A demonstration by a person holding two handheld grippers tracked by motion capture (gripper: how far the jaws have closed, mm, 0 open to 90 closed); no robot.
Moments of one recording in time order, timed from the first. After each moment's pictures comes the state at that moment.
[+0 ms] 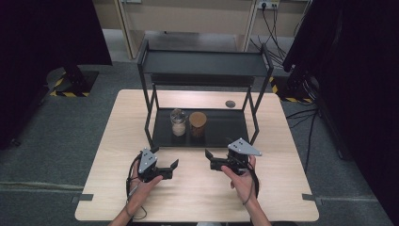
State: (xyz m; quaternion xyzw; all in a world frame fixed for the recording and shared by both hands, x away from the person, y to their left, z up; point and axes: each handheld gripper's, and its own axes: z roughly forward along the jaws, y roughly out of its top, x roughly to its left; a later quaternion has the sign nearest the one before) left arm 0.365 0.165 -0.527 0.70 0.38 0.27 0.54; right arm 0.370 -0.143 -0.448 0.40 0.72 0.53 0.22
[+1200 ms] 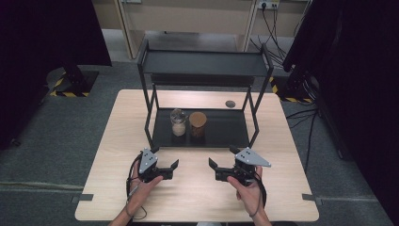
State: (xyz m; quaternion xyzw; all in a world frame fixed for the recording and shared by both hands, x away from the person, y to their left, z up) left arm 0.365 0.164 -0.527 0.70 0.37 0.27 0.54; right arm 0.337 -0.156 -0.442 0.39 0.71 0.55 0.21
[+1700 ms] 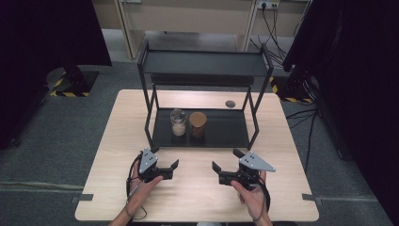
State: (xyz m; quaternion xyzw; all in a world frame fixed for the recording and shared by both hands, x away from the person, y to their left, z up) left arm 0.365 0.164 -0.527 0.70 0.37 0.27 0.54; right arm 0.326 -0.165 -0.446 0.39 0.71 0.55 0.21
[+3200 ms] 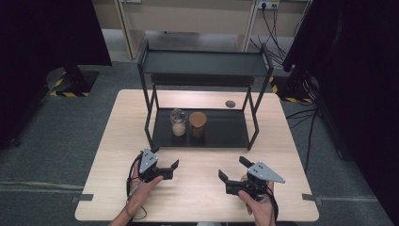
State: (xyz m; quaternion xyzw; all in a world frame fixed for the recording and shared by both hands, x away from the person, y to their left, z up) left arm 0.365 0.164 -0.527 0.70 0.37 0.27 0.54; right arm 0.302 -0.185 -0.451 0.40 0.70 0.55 0.21
